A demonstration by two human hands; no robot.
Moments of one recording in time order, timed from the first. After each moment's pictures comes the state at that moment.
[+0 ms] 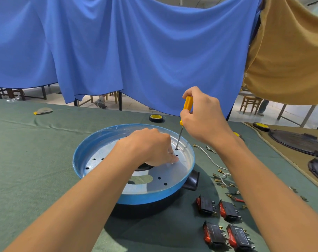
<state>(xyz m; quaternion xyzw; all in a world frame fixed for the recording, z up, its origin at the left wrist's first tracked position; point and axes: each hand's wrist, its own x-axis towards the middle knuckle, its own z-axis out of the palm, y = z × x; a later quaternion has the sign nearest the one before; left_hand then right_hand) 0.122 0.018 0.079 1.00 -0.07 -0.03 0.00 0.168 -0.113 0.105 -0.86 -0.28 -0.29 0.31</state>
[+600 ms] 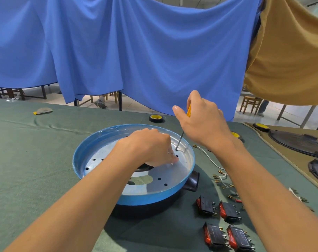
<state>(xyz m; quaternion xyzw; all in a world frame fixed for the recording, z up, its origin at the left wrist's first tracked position) 0.116 0.016 0.082 1.00 -0.05 -0.03 0.00 0.167 -0.112 0.098 -0.90 -0.23 -0.29 0.24</state>
